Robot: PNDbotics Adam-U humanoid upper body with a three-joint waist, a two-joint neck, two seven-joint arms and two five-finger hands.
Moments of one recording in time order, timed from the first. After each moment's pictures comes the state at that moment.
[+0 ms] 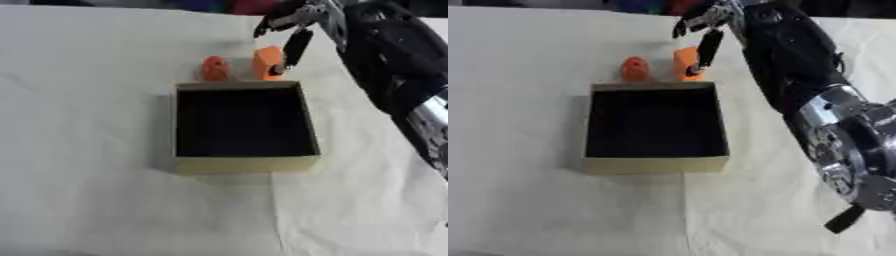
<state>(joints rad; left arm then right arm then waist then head) -0.20 0.34 0.29 -1.98 -0.26 -0.14 0.34 -1.56 -0.15 -0.02 -0.25 1.53 -0.51 0.54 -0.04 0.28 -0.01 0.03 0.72</state>
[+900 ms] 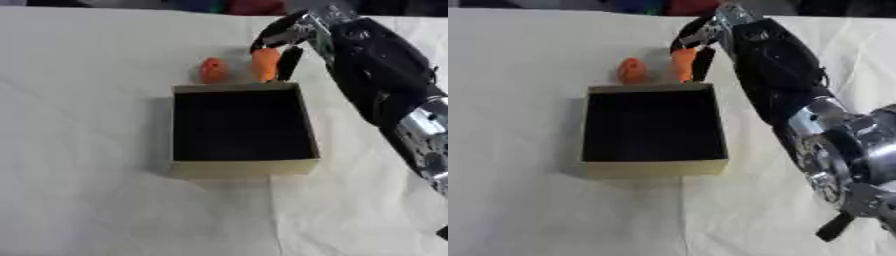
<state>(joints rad) -0.21 0.34 0.29 -1.98 -0.26 -0.14 0.34 -1.54 -0.14 -0.02 -0.20 1.58 -0.45 0.52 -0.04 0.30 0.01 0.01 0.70</state>
